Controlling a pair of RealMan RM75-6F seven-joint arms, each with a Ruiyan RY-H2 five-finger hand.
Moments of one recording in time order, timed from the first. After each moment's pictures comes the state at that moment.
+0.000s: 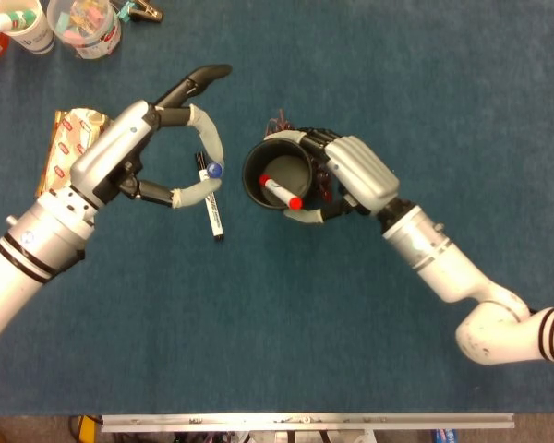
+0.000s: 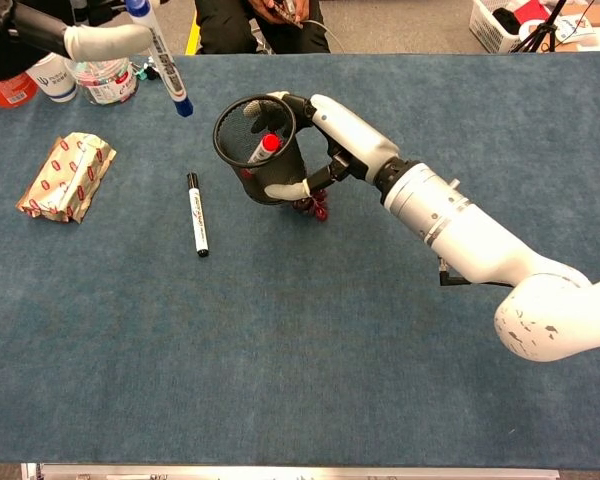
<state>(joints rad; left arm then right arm) -0.73 -0.99 -0.10 -1.92 1.51 1.09 -1.04 0.76 -1.86 0.19 -1.20 -1.50 1.05 0.48</state>
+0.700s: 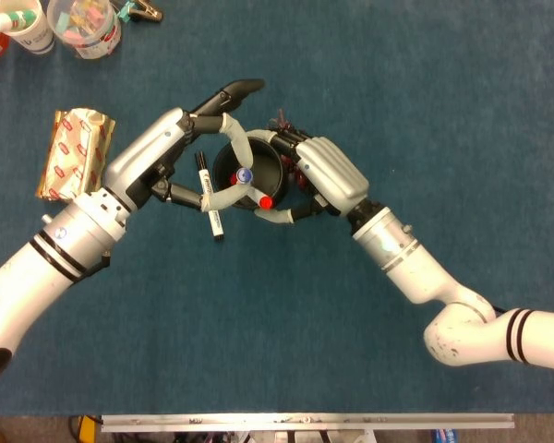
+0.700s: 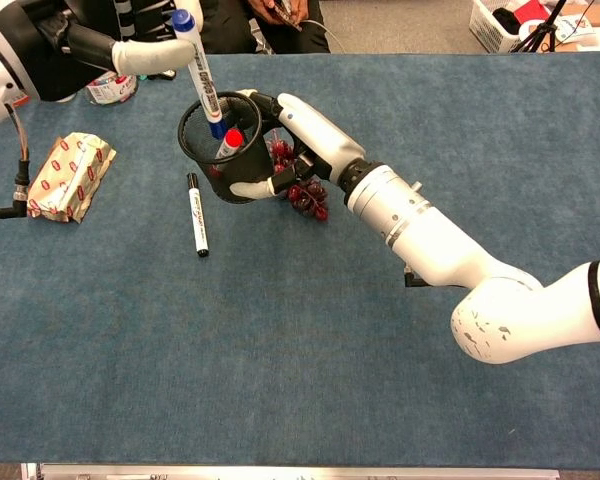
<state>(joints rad) -0.75 -1.06 -0.15 -1.92 1.47 0.99 -1.10 0.81 -1.95 0.23 -1.18 -1.45 1.04 0.45</state>
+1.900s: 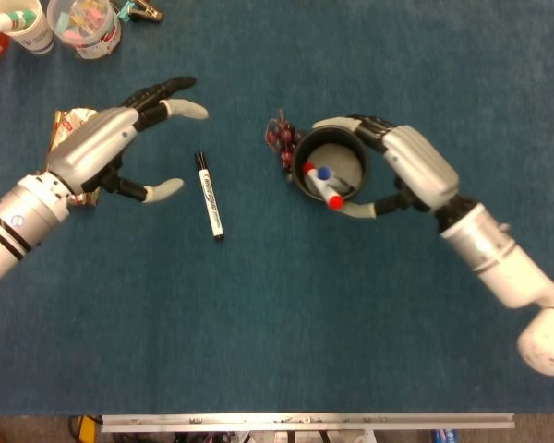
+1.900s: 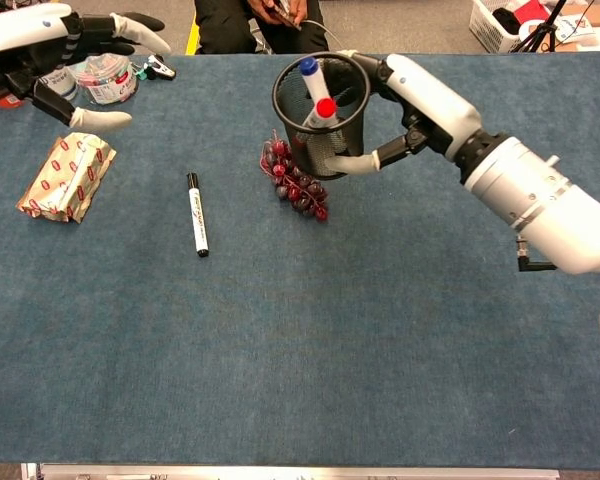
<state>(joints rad) -0.73 -1.01 -0.06 -1.67 1.59 0.93 -0.82 0.67 -1.58 0.12 -1.44 -1.55 1.16 0.54</state>
